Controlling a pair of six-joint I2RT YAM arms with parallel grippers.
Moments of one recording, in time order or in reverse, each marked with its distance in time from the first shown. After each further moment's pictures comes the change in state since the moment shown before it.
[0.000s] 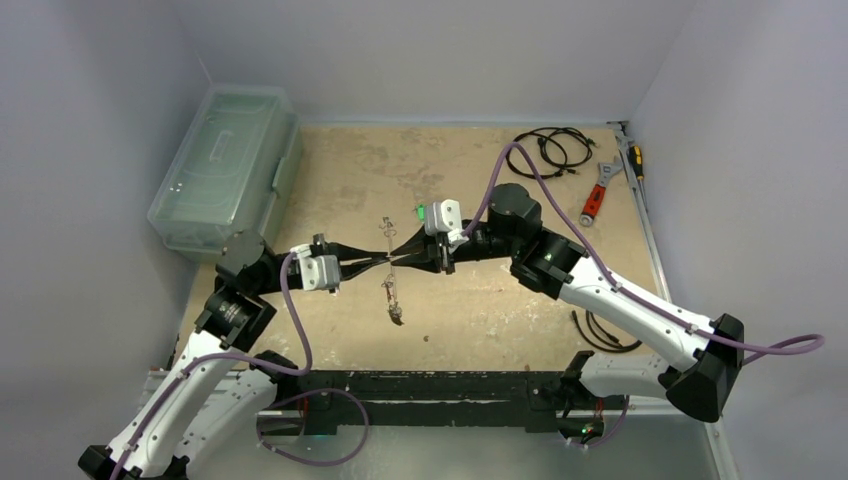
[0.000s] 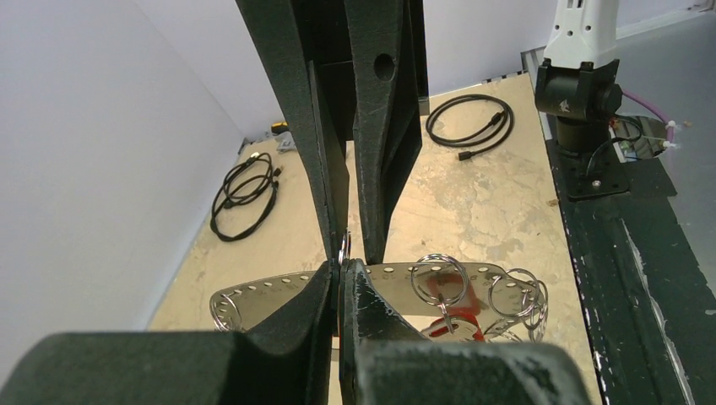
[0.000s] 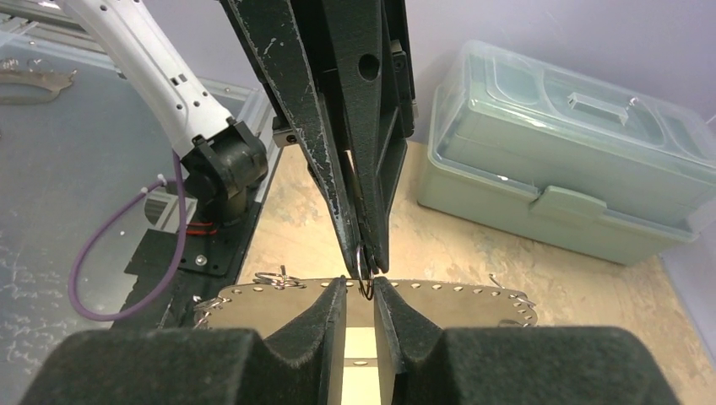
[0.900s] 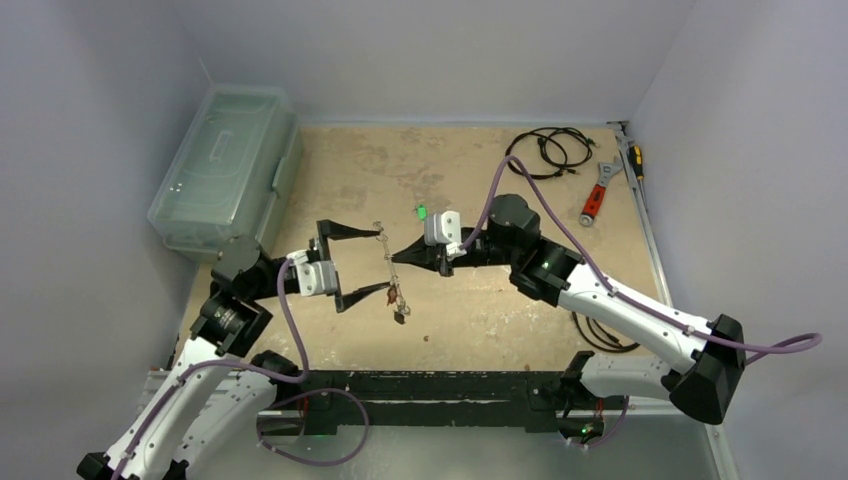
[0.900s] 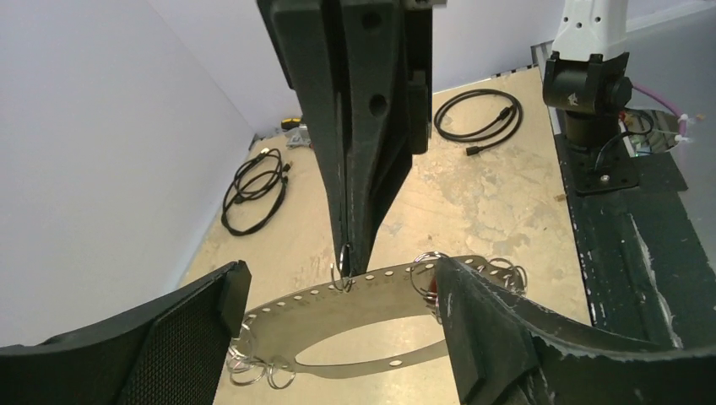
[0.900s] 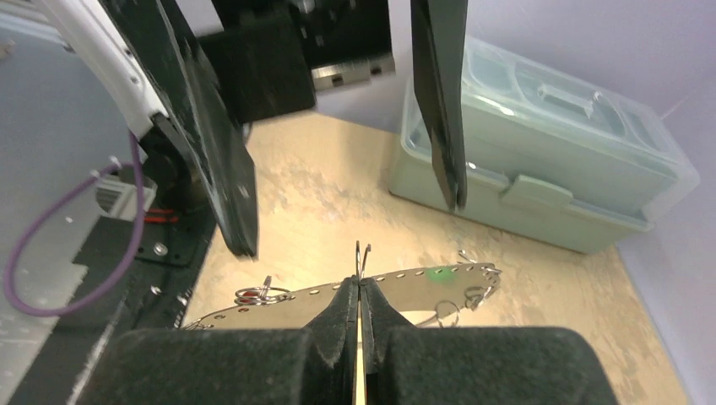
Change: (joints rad) left arm 0.000 -0.027 -0.003 -0.027 -0.021 0.031; right arm 0.011 -0.010 -0.053 0.068 0.067 -0.043
